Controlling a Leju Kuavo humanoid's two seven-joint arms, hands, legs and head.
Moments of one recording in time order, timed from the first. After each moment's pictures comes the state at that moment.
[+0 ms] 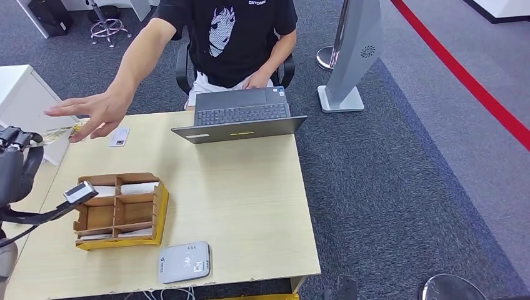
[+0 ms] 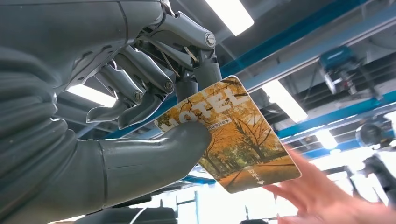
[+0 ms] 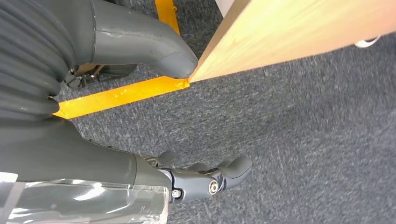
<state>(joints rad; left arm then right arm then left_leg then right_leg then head) -0.30 0.43 -0.09 -1.56 -1.24 0.40 -0.20 -0.12 0.28 -0.55 -0.30 0.30 -0.43 -0.70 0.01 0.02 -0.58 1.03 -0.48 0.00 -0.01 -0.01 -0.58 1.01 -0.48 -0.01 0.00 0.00</state>
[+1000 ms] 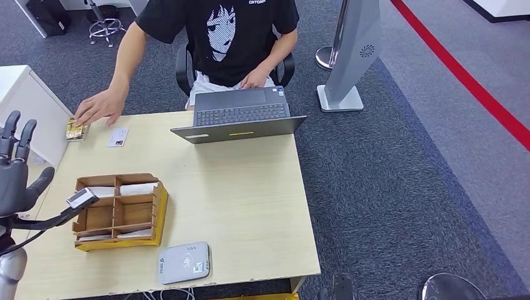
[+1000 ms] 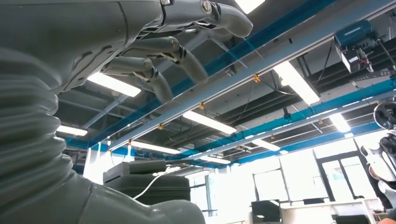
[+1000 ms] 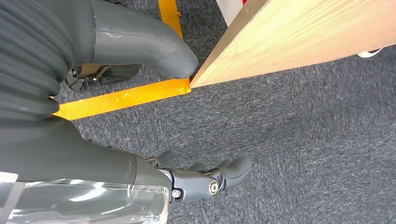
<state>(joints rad) -0.26 0.40 -0.06 -1.43 -1.23 0.52 -0.21 -0.13 0.28 -0.53 -0.27 0.30 -0.43 -0.70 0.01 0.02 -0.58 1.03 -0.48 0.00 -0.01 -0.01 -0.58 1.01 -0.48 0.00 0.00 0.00</state>
